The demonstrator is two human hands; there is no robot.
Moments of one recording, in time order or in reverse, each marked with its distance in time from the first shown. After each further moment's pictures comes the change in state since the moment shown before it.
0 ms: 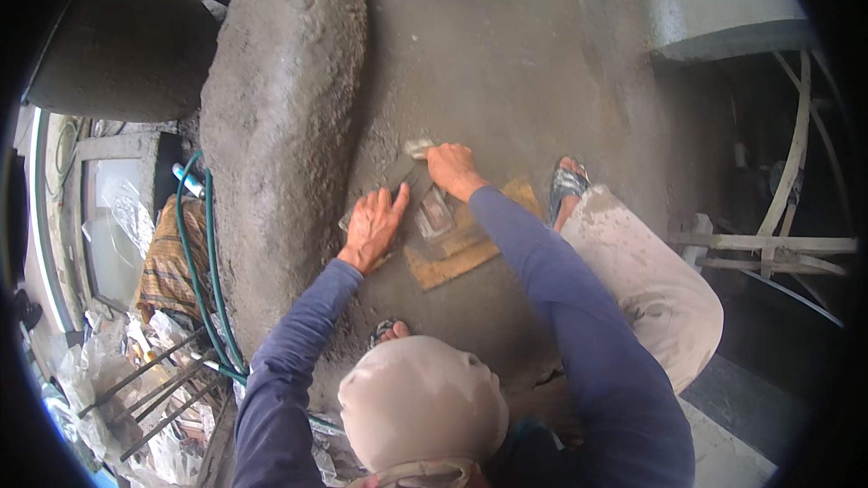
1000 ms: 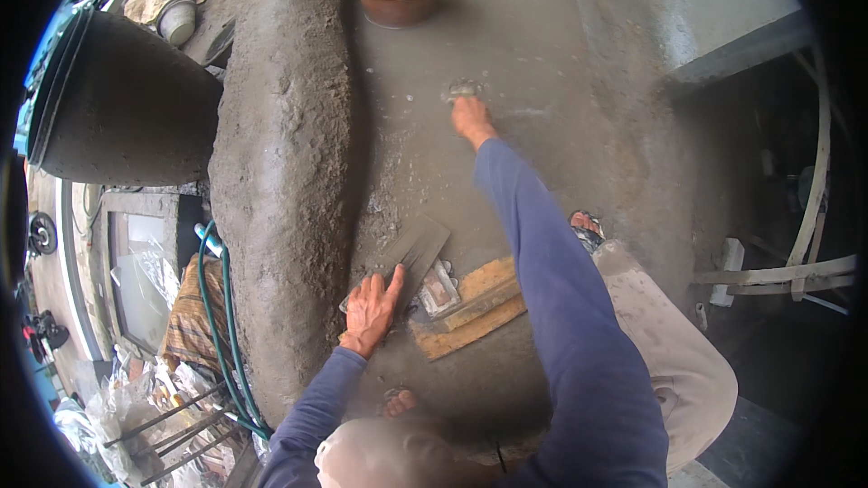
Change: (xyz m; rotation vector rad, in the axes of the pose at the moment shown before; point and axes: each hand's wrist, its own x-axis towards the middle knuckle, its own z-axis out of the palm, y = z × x) left_hand 0.027 0.021 0.001 0.048 -0.004 -0.043; right_hand 0.208 0.224 -0.062 0.201 0.201 0.420
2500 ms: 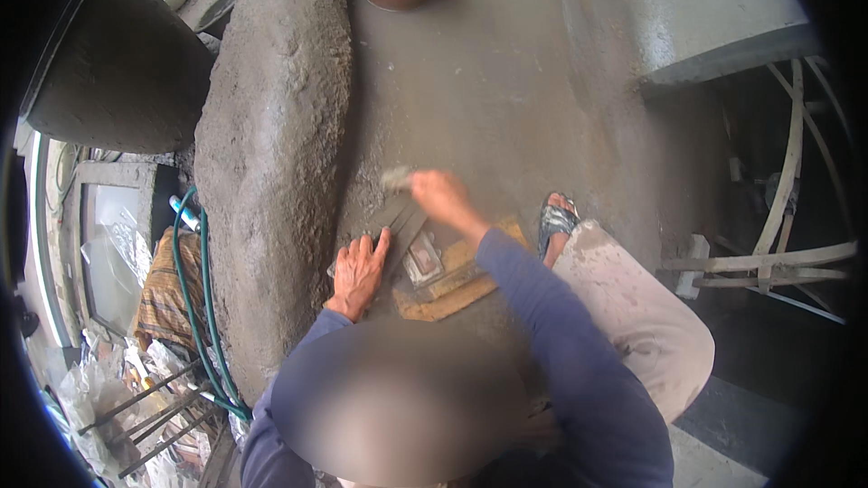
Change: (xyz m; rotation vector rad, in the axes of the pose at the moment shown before) left_hand -0.040 -0.021 0.003 0.013 -0.101 -0.129; right_hand -0.255 -0.093 0.036 0.294 -0.197 -0.357
